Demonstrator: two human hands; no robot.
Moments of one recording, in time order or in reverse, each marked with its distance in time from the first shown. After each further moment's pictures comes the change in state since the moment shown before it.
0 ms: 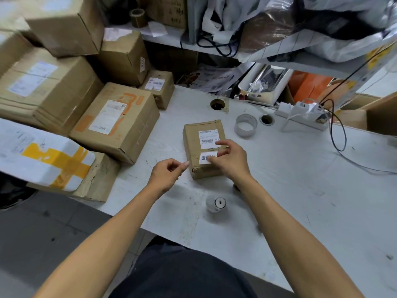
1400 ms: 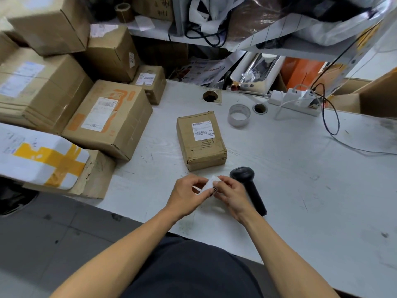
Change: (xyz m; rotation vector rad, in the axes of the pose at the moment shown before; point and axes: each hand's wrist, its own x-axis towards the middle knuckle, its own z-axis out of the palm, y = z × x) left_hand -0.057 -0.025 0.068 0.154 -0.128 0.384; right_hand -0.079 0.095 0.013 0.660 -0.104 0.330
